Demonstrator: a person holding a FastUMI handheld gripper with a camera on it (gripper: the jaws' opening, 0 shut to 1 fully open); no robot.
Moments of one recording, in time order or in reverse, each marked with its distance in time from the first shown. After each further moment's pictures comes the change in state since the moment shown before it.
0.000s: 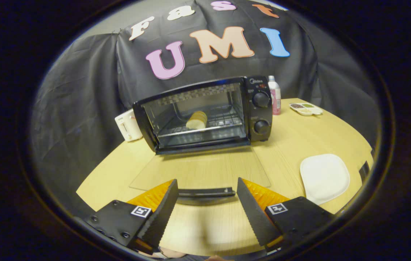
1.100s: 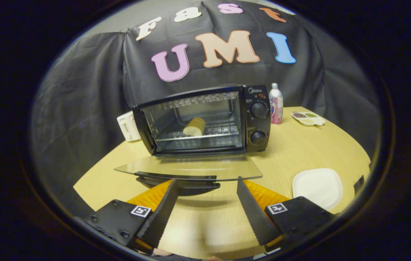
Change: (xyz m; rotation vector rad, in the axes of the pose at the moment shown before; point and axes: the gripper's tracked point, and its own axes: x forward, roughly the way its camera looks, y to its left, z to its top) arm 0.006 -0.003 0.052 -0.049 -0.088 0.068
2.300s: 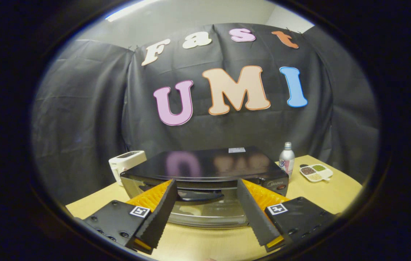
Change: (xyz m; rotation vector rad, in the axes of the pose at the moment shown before) arm 0.079 0.011 0.157 -0.072 -0.318 -0.021
